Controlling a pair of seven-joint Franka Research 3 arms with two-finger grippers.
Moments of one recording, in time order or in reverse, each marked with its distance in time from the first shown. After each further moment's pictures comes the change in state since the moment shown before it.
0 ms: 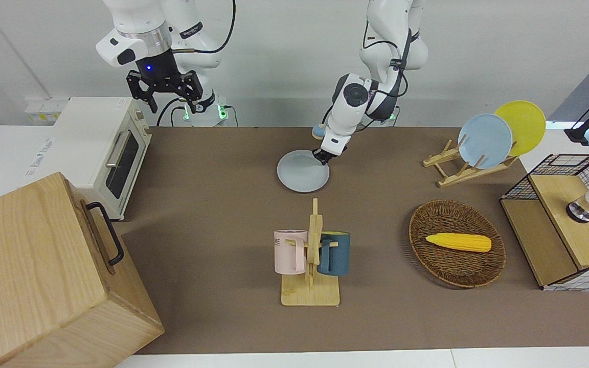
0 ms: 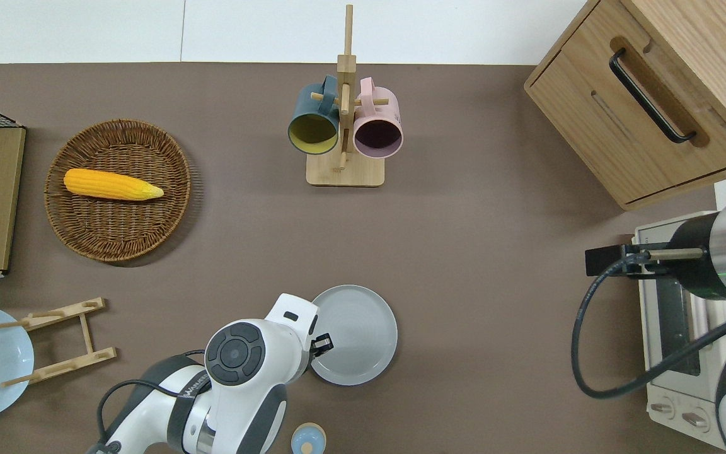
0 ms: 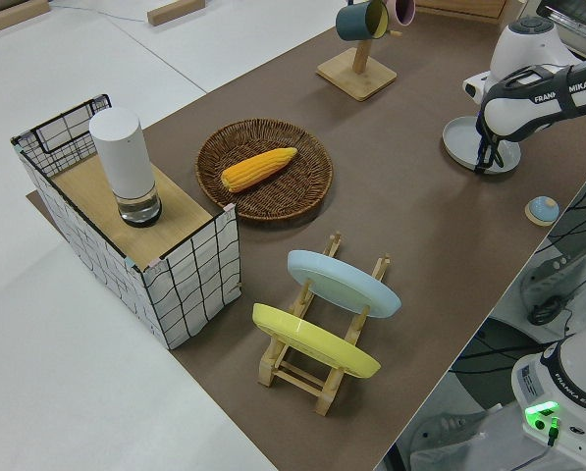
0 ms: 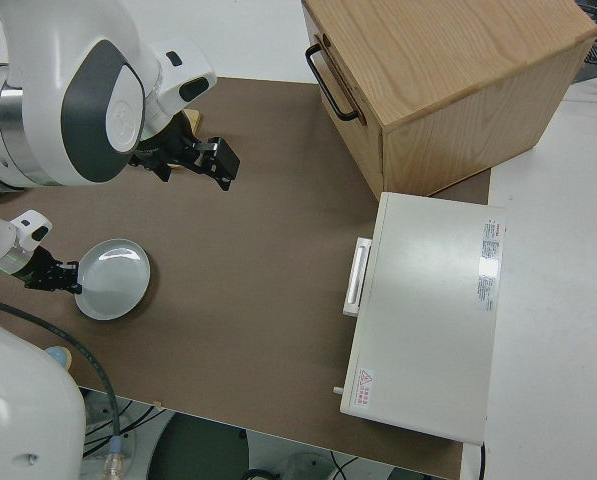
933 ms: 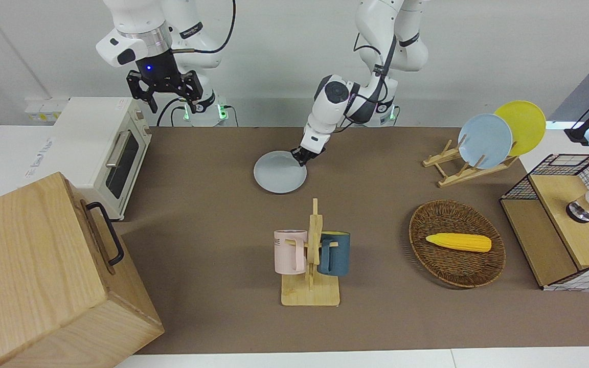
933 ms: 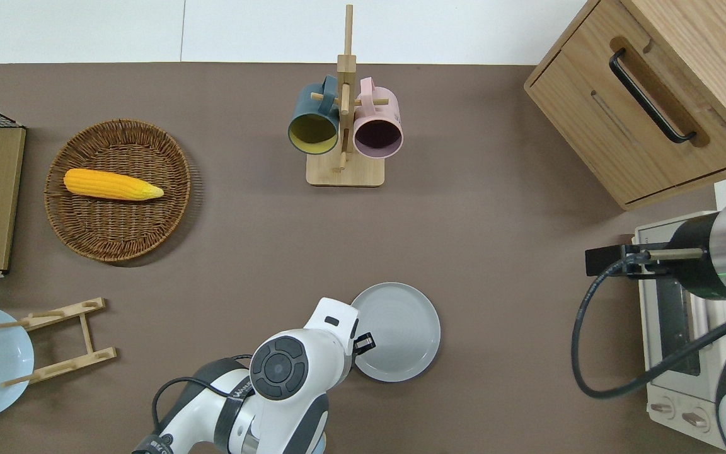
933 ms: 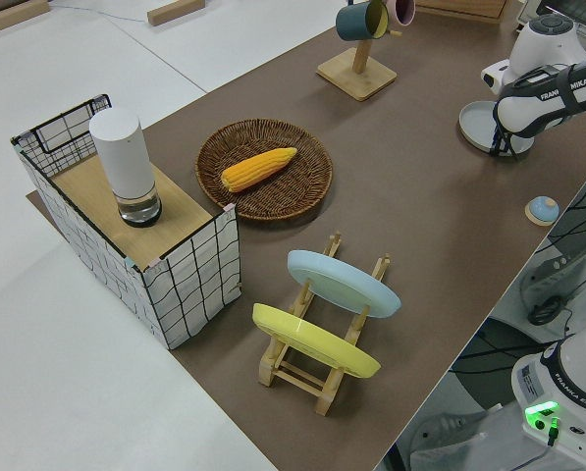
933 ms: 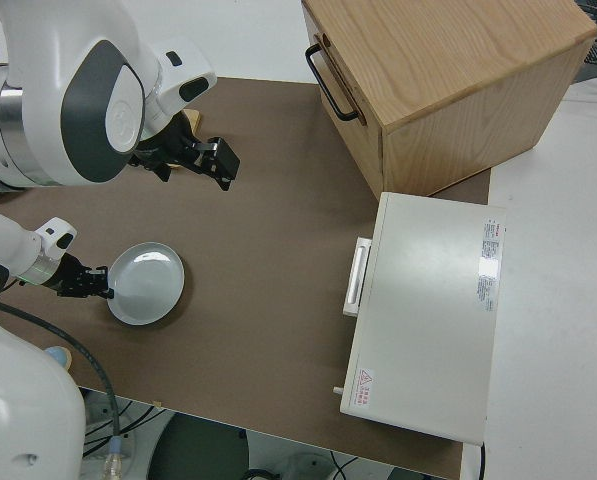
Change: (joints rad) left arm -0.121 0.090 -0.002 0.064 -0.064 0.141 -0.079; right arm 0.000 0.000 0.000 0.000 0.000 0.000 0.000
